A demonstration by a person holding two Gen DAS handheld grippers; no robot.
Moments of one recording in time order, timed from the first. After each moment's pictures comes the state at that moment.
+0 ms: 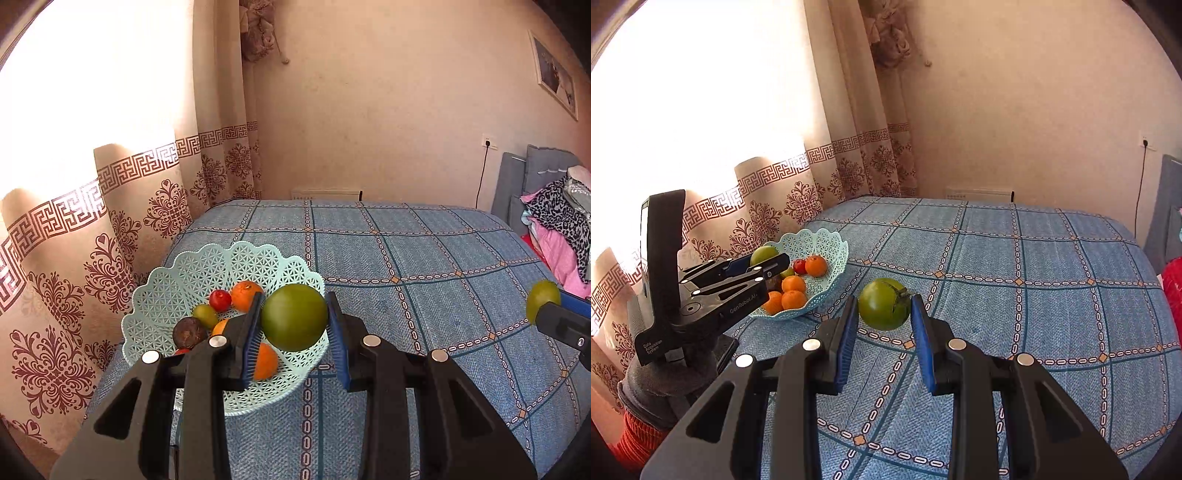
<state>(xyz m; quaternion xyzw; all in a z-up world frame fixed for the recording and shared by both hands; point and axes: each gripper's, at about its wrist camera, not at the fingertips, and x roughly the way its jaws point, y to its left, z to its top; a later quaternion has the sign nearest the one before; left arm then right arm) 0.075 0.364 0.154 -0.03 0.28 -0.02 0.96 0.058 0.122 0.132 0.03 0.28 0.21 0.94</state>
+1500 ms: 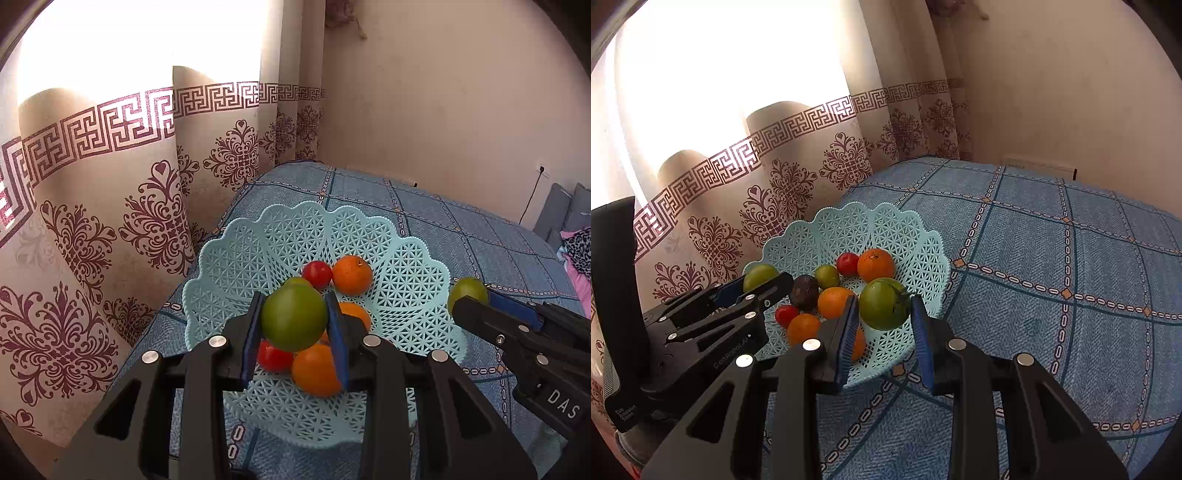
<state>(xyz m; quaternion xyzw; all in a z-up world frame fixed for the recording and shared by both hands) 0.108 0.449 0.105 -0.11 0.33 0.06 0.93 0.159 0.259 0.083 0.01 0.35 0.28 0.89</state>
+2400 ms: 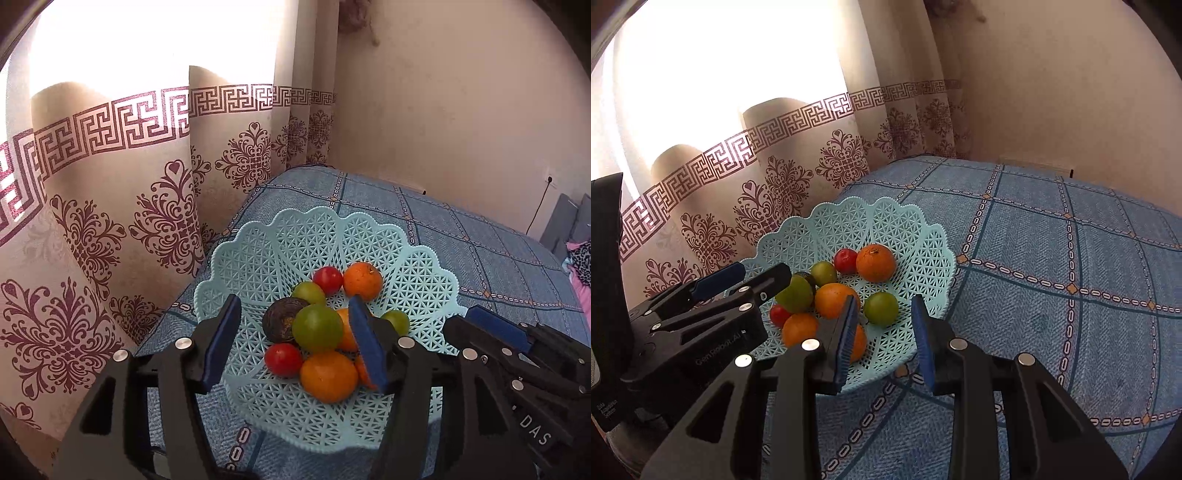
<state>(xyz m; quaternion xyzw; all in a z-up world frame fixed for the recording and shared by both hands) 0.107 0.457 0.103 -0.12 0.33 0.08 0.93 0.155 0.267 0.073 0.01 0.34 0.27 0.90</state>
